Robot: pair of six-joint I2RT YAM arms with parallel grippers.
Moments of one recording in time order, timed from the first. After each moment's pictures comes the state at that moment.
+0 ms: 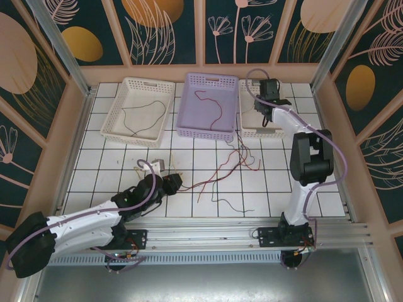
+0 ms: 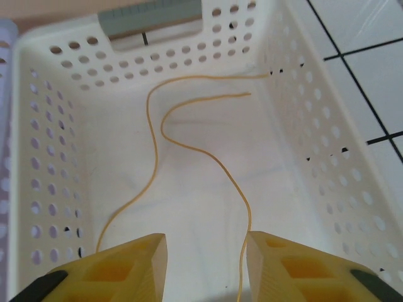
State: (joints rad) left arm -0.93 0.93 0.26 0.15 -0.22 -1.02; right arm 0.19 1.90 1.47 -0.33 0.28 0.32
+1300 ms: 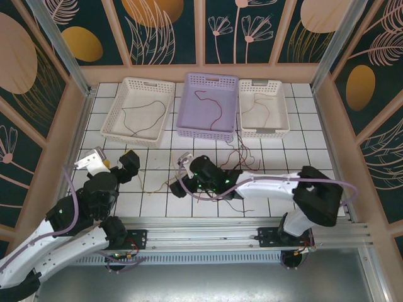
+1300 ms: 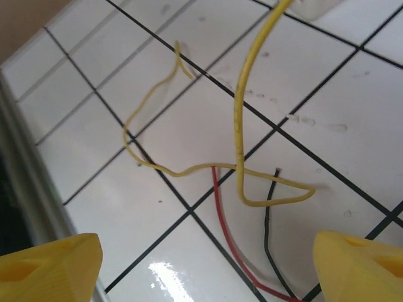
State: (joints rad) left arm -0.93 0.42 0.77 -0.80 -0.85 -0.89; right arm 1.14 1.57 0.85 0.07 0.01 0.39
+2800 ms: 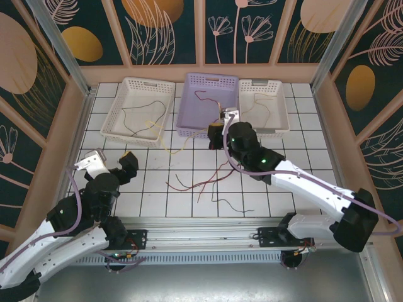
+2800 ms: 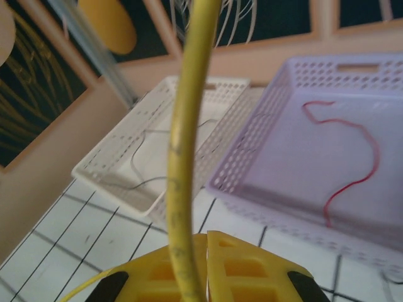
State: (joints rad) left arm -0.93 0.42 0.75 -0.82 -0.89 -0.84; right arm 0.86 1.19 0.96 -0.06 0.26 0.44
